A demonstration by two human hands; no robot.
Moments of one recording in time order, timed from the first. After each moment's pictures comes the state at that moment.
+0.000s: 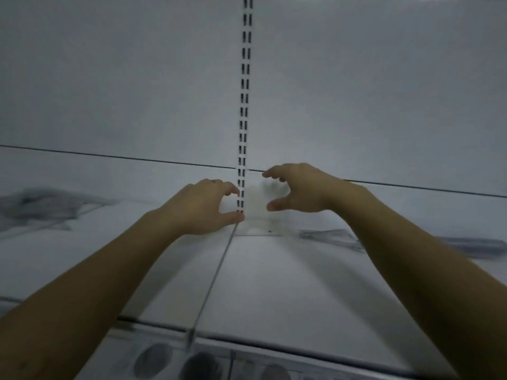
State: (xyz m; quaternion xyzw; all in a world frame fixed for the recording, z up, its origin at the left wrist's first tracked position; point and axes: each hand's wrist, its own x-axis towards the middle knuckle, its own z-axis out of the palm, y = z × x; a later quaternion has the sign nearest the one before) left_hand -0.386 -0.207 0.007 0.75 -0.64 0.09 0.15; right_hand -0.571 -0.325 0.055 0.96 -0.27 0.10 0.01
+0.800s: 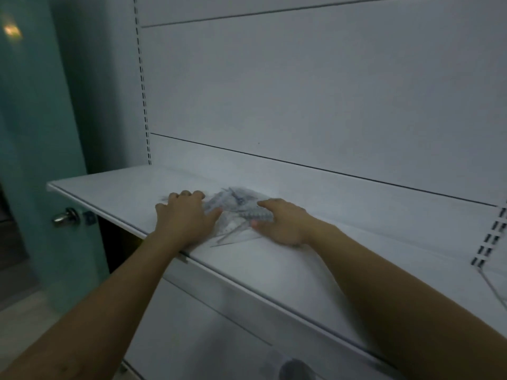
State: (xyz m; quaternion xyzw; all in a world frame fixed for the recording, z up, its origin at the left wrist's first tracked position) left_hand -0.061 0.038 -0.045 0.94 -0.27 0.12 0.15; right_hand -0.184 -0.143 -0.031 0.98 -0.15 0.06 -0.09
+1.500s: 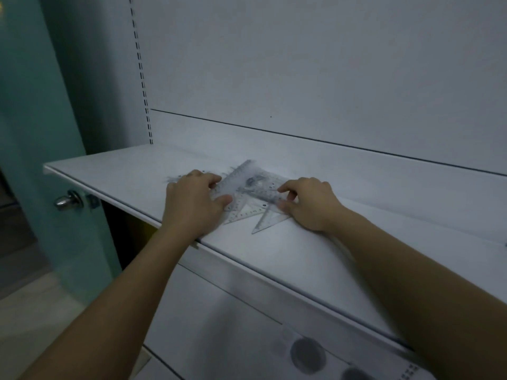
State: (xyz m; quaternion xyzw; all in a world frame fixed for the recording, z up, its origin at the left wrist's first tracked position) left_hand -0.057 0.041 -0.060 0.87 -0.32 0.21 0.31; right_hand -0.180 -0.152 -0.039 0.97 -0.17 0.17 -0.05
